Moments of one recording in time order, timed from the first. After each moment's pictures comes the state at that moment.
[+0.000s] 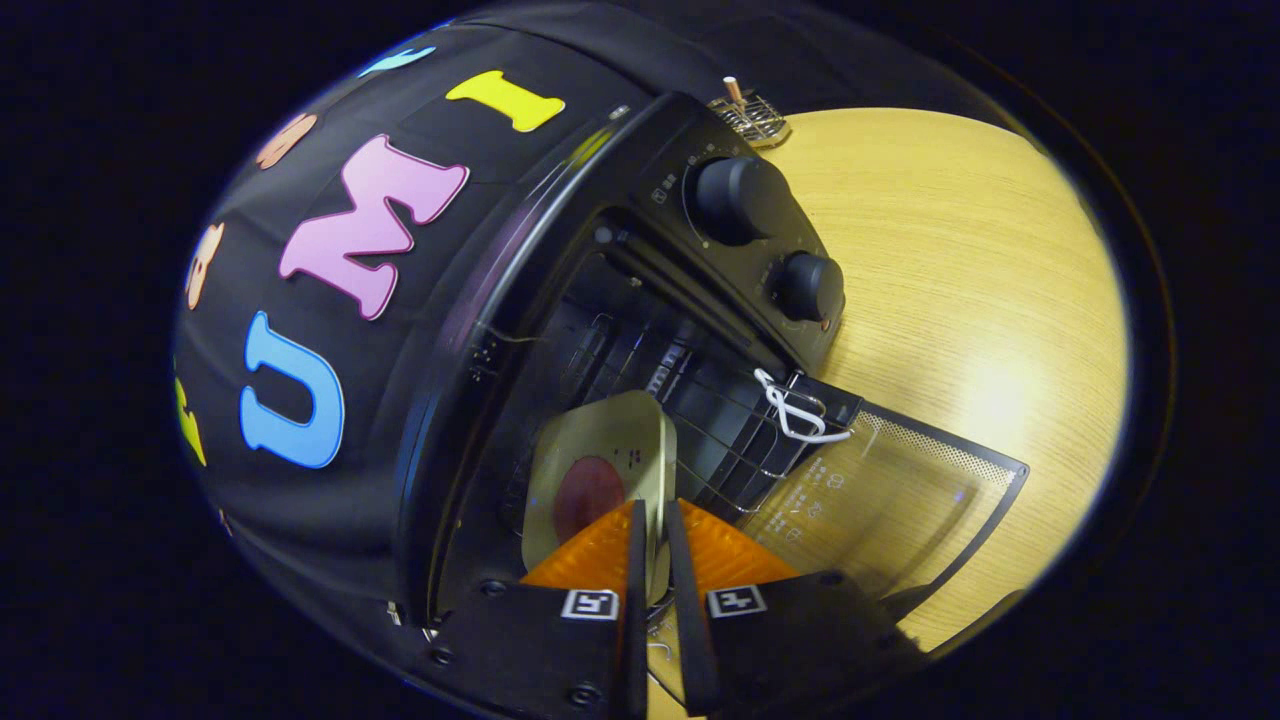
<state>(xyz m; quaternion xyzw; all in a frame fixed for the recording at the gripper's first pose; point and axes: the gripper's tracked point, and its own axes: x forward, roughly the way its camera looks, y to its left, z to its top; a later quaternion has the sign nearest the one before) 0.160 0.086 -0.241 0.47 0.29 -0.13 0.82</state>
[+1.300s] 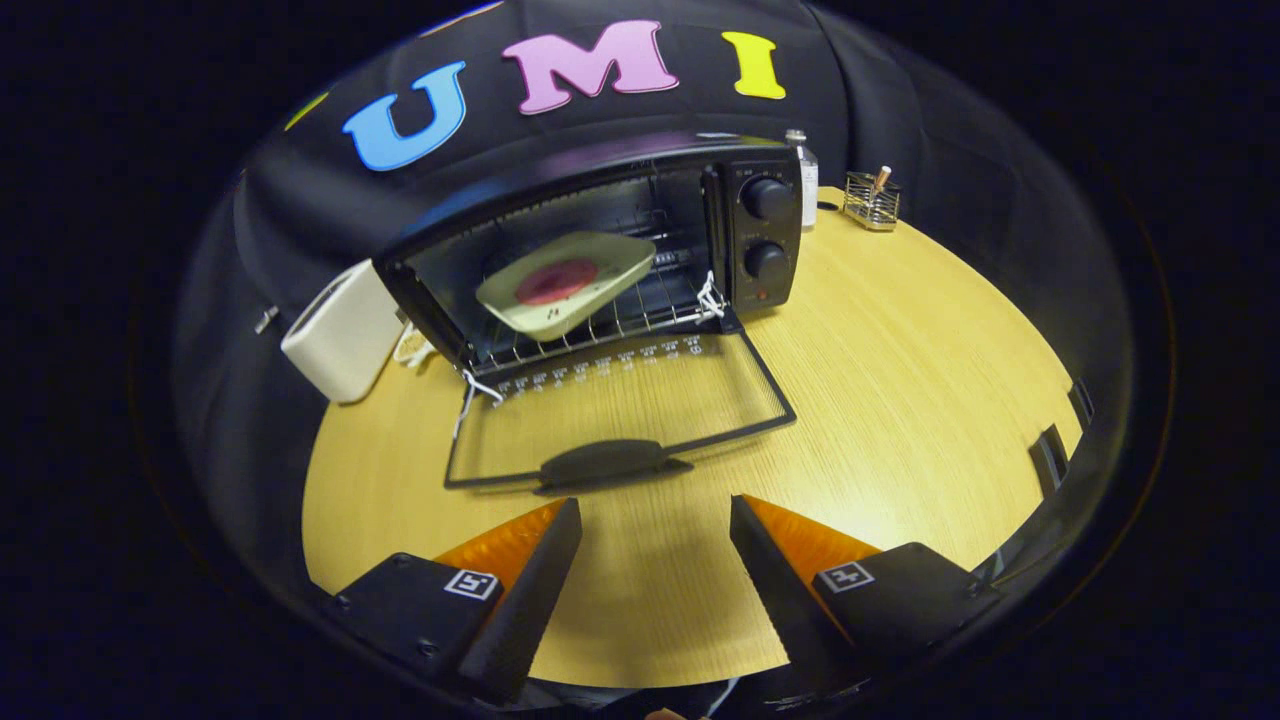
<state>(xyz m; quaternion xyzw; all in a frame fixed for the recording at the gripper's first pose) -0.030 0.064 -0.276 0.08 0.41 -0.02 0.91</state>
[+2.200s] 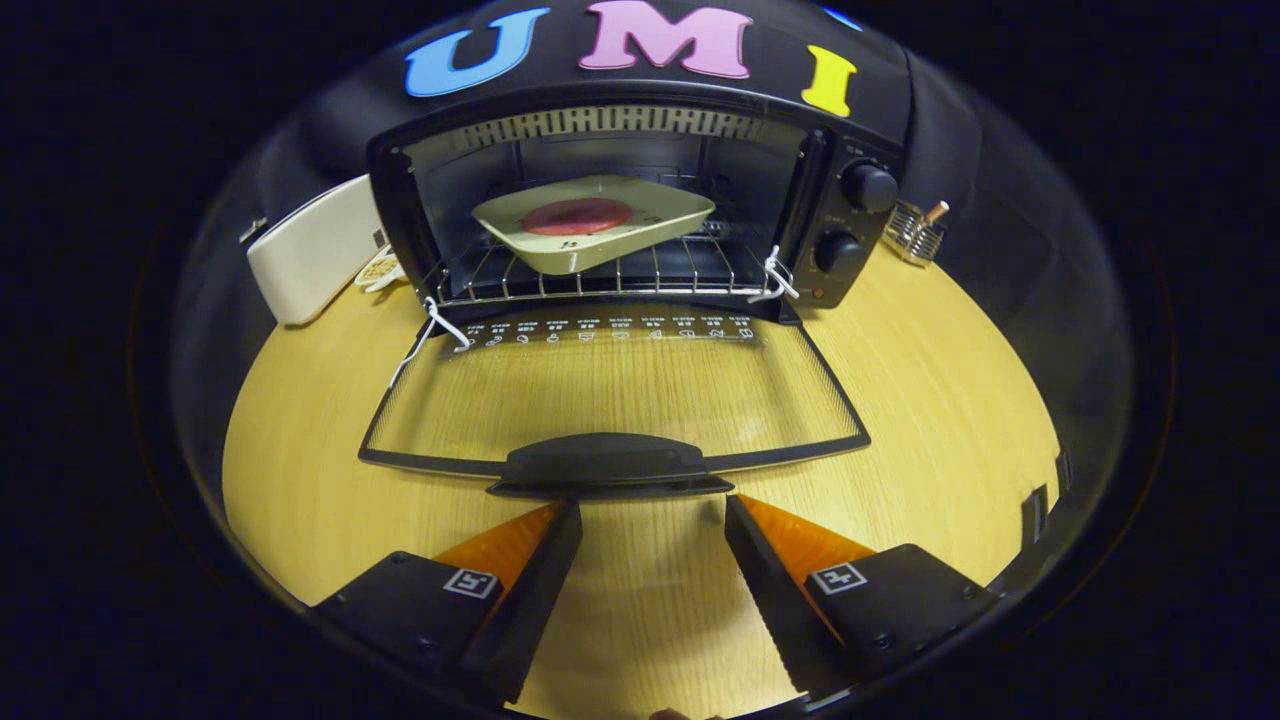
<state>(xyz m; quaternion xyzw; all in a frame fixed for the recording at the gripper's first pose) 0.009 0.081 -0.316 -0.03 0.40 -0.01 0.91</state>
